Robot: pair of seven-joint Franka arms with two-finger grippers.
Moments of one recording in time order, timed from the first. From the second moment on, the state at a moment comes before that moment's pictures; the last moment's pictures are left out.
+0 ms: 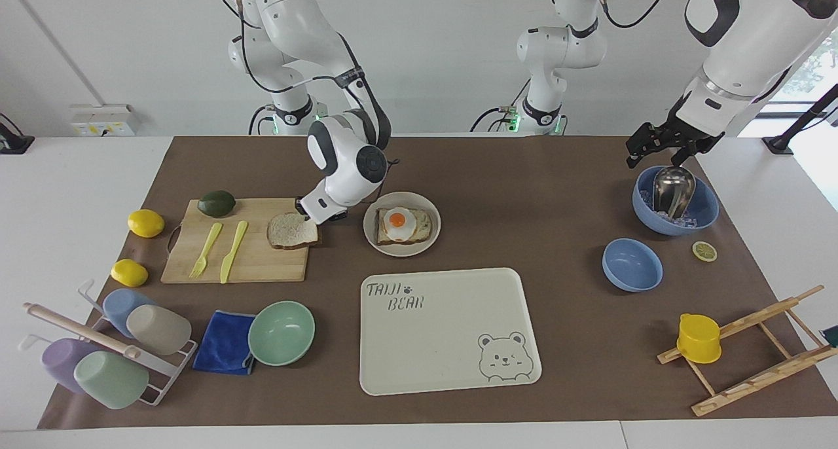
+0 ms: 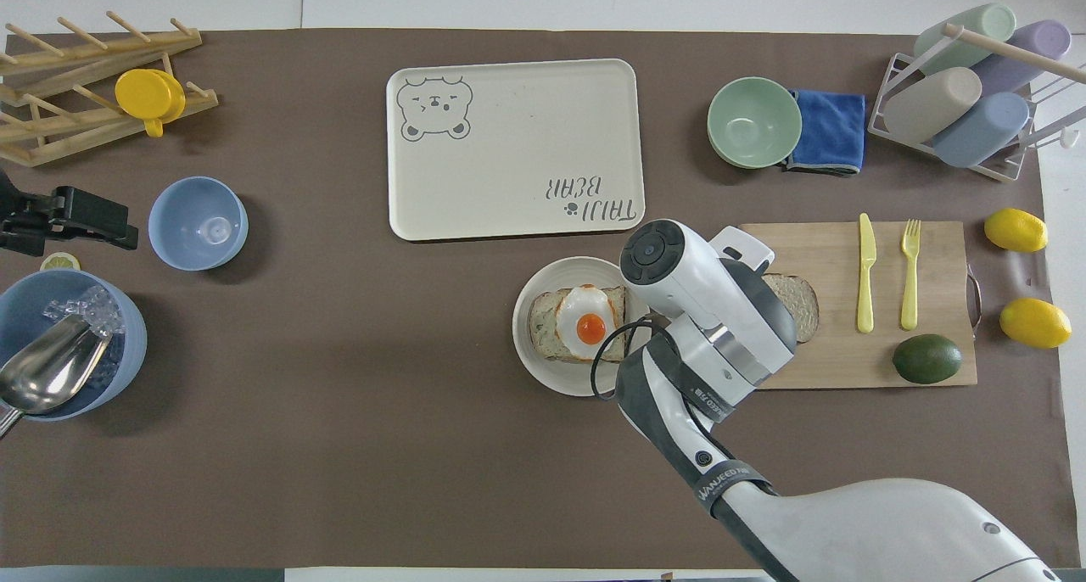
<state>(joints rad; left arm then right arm) -0.16 0.02 0.12 -1.59 -0.04 1.53 -0.01 0.53 0.28 -0.09 -2.02 -0.38 1.81 0.58</state>
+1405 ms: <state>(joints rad) -0.16 0.02 0.13 -1.59 -0.04 1.53 -0.01 0.71 0.35 -0.05 -1.63 -0.13 1.69 0.77</state>
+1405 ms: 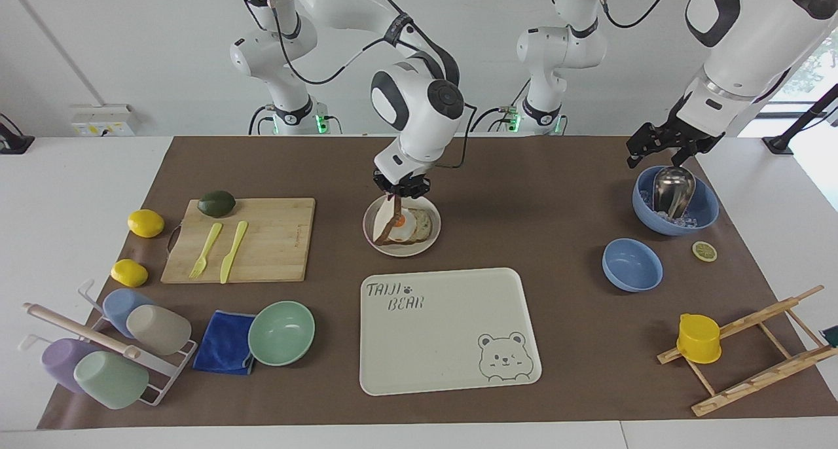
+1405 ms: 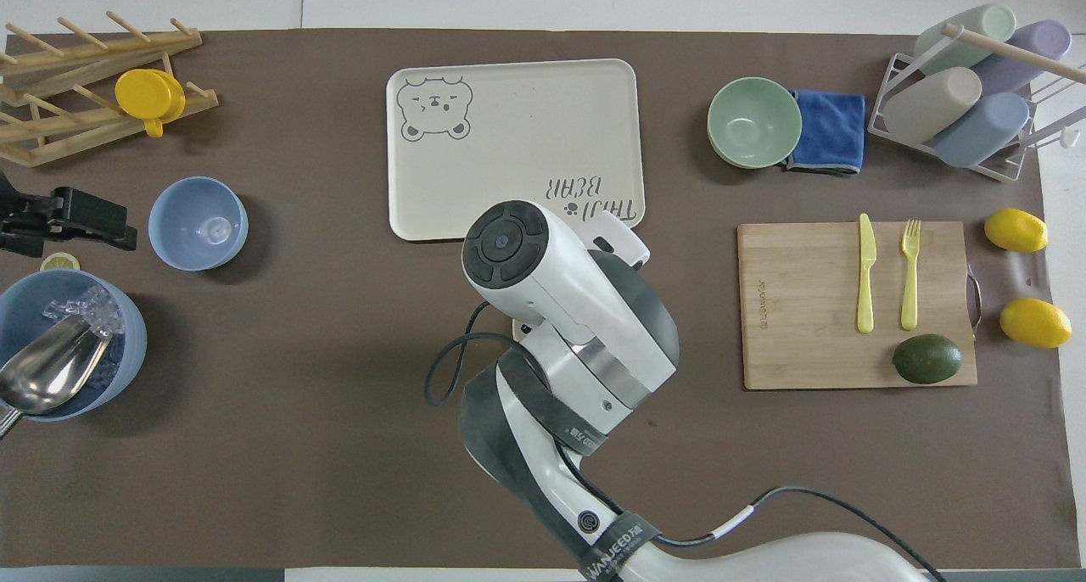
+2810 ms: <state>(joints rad) -0.16 0.01 0.12 -1.63 -0.04 1.59 -0.03 0.71 0.36 -0.05 -1.69 -0.04 1.86 0.77</state>
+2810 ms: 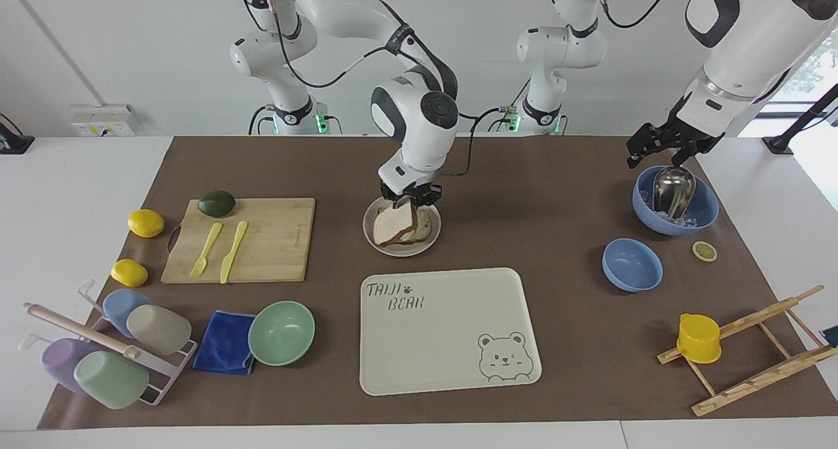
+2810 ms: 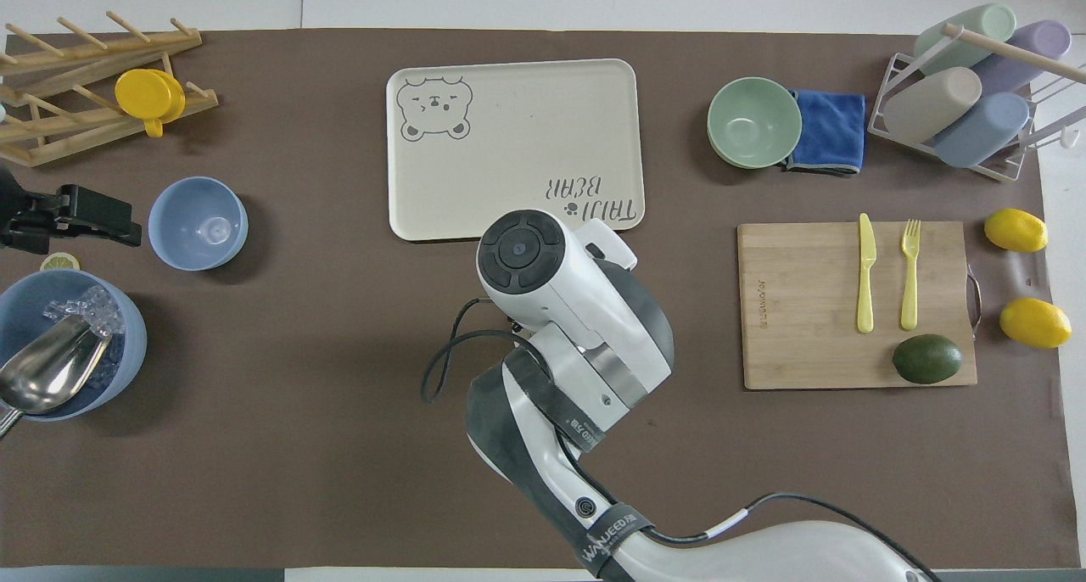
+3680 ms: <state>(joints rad) -0.17 -0.01 0.11 -1.71 -0.08 1.67 -0.05 0.71 0.35 -0.03 -1.69 0.02 1.94 0.77</state>
